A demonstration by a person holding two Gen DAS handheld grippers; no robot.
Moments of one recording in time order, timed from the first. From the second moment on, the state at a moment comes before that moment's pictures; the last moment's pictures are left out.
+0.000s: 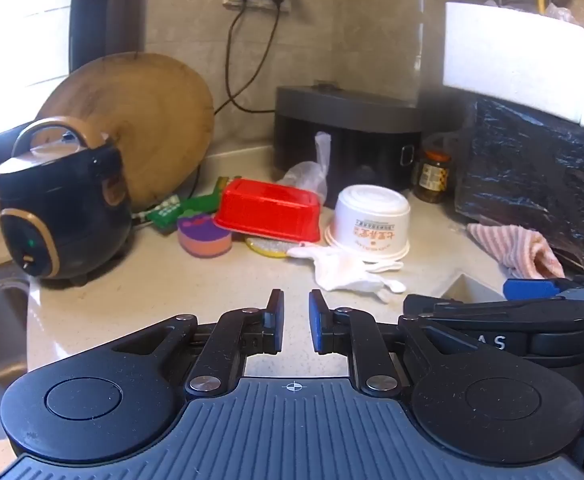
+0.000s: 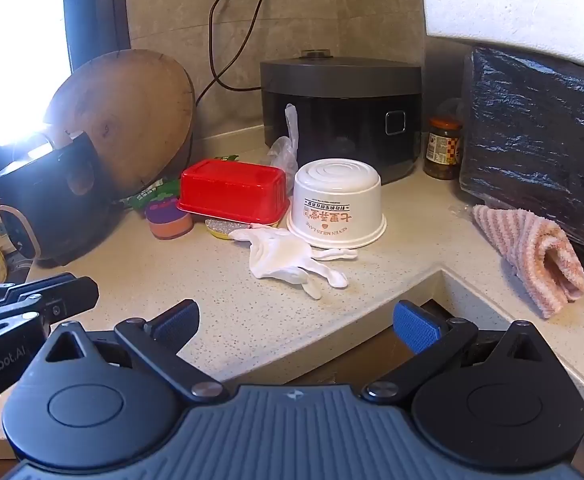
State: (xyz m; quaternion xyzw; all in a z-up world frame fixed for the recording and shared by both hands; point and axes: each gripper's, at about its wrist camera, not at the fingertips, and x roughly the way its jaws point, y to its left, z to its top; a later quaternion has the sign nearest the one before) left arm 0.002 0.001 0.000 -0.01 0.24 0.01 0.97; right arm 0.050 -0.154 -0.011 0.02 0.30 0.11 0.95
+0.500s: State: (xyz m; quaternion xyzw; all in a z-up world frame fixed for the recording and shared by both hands) left arm 0.015 0.006 -0.007 -0.03 0.30 0.01 0.95; right arm 0.057 -0.160 -0.014 0.03 0.32 0.11 0.94
